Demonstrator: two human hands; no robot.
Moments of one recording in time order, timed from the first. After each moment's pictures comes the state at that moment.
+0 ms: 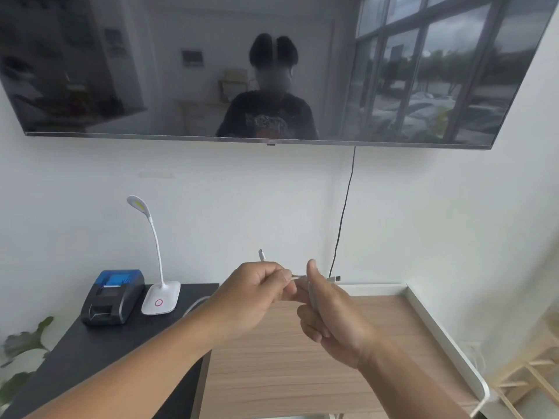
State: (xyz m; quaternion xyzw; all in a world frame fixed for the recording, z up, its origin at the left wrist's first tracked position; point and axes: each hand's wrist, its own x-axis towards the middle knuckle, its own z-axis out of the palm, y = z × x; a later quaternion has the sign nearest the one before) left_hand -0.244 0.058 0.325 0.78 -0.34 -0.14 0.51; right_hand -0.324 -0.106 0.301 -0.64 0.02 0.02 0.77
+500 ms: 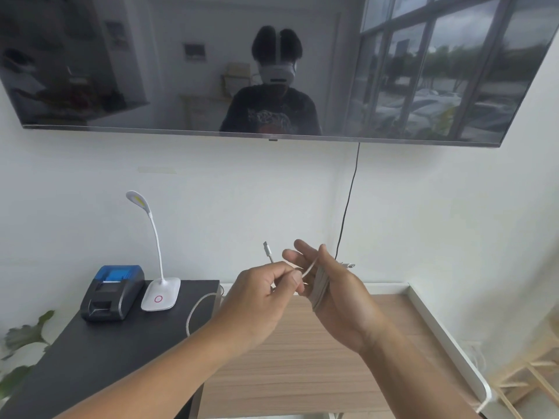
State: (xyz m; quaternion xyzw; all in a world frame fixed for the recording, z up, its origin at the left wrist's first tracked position) left_hand -0.255 0.044 0.312 0.79 -0.36 0.00 0.50; right_hand -0.309 -0.112 0.316 -0.52 0.06 -0.06 0.85
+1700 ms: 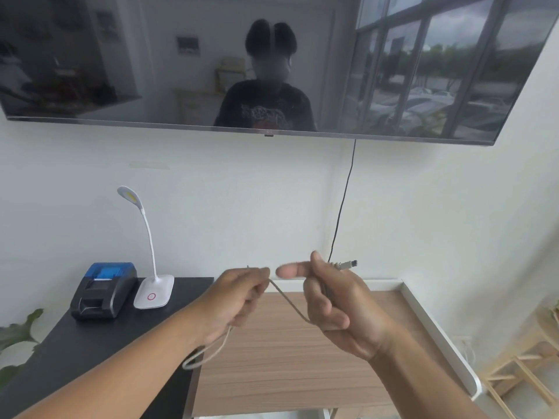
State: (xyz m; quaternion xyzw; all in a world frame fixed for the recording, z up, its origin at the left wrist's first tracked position) left_hand -0.213 0.064 0.290 0.68 -0.22 -0.30 0.63; right_hand -0.328 -0.120 0.317 -0.54 -0.03 0.03 0.84
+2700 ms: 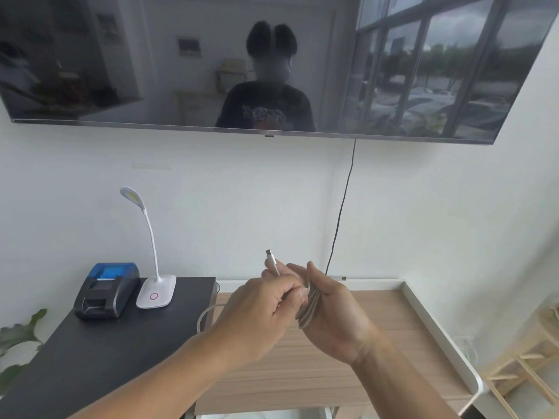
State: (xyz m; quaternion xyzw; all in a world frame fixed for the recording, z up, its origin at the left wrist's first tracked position) left_hand -0.264 0.049 0.302 0.80 -0.43 0.02 0.41; right_hand -0.317 -0.103 0.297 -0.40 0.03 0.04 0.91
